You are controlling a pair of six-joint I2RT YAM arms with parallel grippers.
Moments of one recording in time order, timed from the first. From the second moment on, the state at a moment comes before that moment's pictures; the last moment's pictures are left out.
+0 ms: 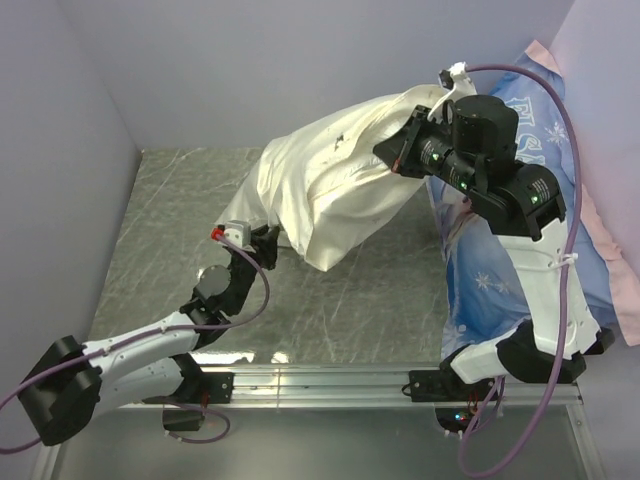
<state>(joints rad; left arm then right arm) -0.80 1.01 0.35 0.87 -0.49 -0.17 0.59 1.41 2.15 -1.03 0.05 0.56</state>
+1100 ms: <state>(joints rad) -1.29 0.88 1.01 0.25 -0.58 0.10 0.76 1.63 2.29 -0.88 0.39 0.51</state>
